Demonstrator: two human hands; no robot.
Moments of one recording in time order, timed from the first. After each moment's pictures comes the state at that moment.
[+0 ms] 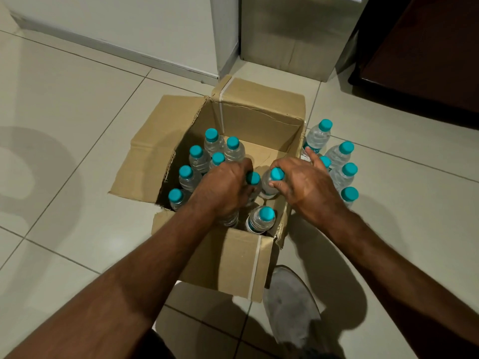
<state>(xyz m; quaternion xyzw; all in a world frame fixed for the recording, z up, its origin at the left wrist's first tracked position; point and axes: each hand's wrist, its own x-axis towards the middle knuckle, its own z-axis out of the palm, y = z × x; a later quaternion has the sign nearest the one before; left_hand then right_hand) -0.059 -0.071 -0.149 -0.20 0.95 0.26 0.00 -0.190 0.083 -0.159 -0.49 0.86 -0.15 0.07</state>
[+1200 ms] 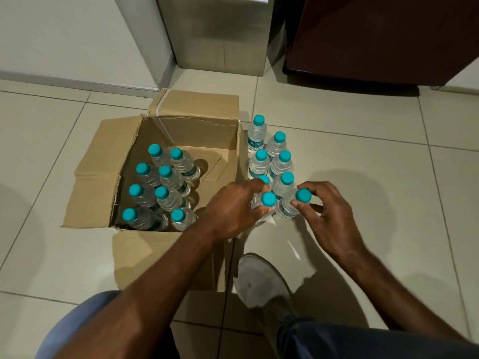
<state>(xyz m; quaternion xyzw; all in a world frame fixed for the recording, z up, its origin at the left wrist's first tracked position) -0.098 0.031 -0.126 -0.06 0.92 0.38 0.06 -0.172 0.248 -0.137 -0.24 0.87 -0.42 0.10</state>
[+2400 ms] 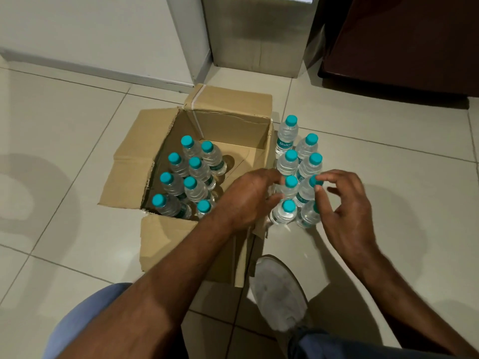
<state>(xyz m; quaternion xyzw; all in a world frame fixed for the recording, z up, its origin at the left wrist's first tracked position) -0.092 0.014 -0.124 -0.07 0.94 0.32 -0.01 -0.171 0.213 -0.133 -0.26 0.87 -0.42 0.02</state>
